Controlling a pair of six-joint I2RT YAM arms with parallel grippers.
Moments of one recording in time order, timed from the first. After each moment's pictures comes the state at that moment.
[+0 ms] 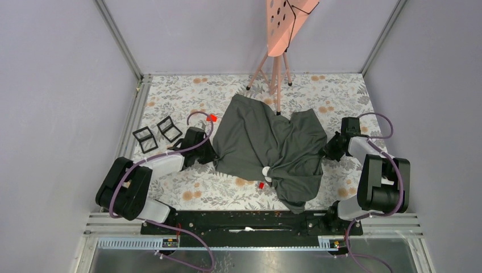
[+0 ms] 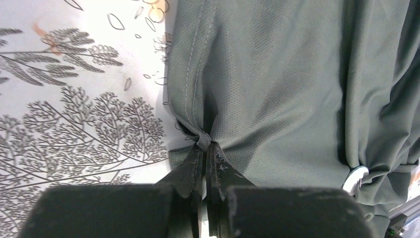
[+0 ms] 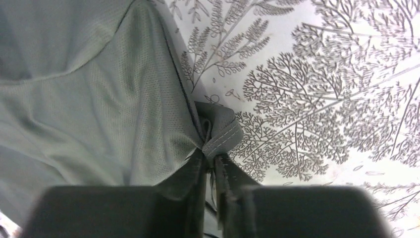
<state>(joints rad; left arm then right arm) -0.41 1.43 0.57 -0.01 0.13 -0.70 -0.16 1.47 0.72 -0.40 -0.11 0.61</state>
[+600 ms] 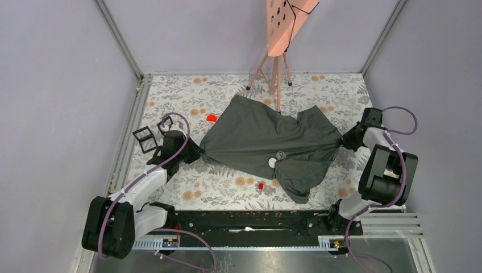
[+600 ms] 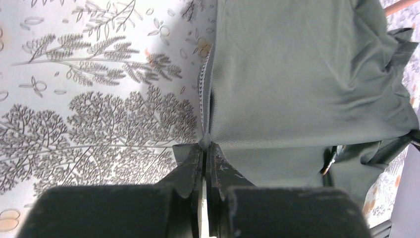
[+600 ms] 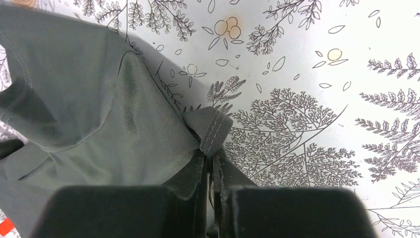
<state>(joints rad) -0.24 1.09 0.47 -0.05 0.12 -0.73 -0.35 1.56 0.89 -0.41 -0.07 0.60</state>
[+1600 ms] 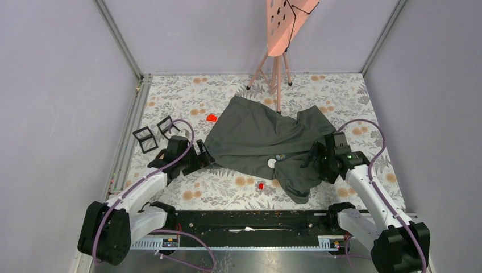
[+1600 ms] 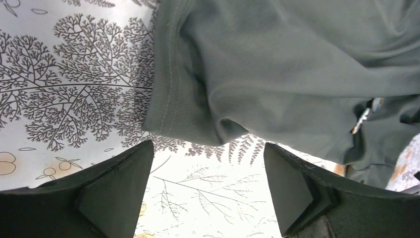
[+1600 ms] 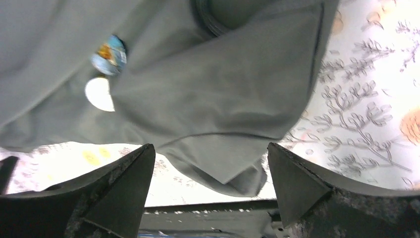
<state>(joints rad) -0.31 1.01 0.45 -0.27 0.14 -0.71 0.18 0.94 0.64 -0.78 -0.07 0.74</state>
